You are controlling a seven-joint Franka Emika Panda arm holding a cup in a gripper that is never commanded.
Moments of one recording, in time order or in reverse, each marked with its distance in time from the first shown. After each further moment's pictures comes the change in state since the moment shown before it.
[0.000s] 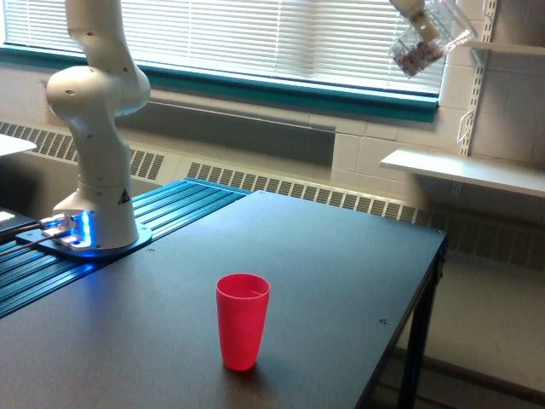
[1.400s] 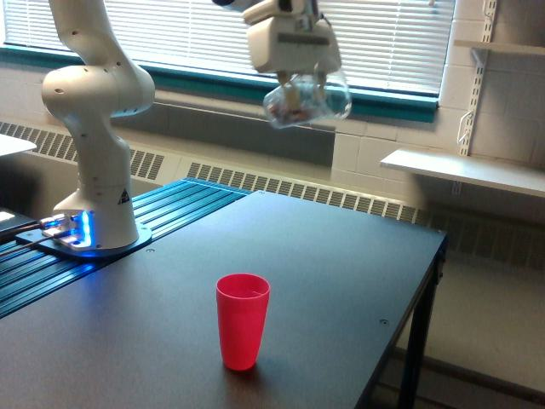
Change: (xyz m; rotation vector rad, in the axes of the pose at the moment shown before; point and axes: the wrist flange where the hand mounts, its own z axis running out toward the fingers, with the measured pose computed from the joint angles) arm -0.063 0.178 -0.025 -0.435 -0.115 0.385
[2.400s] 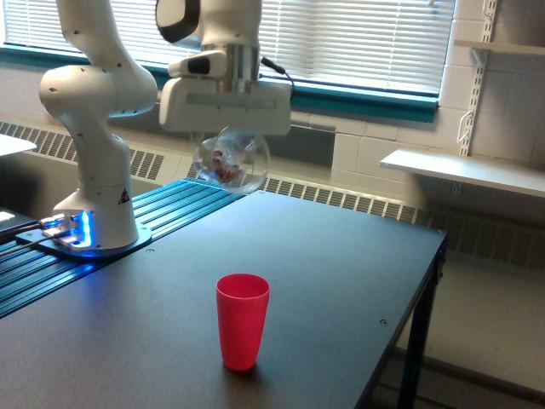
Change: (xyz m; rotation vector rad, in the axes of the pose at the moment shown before) arm 0.058 0.117 0.080 -0.244 -0.039 0.429
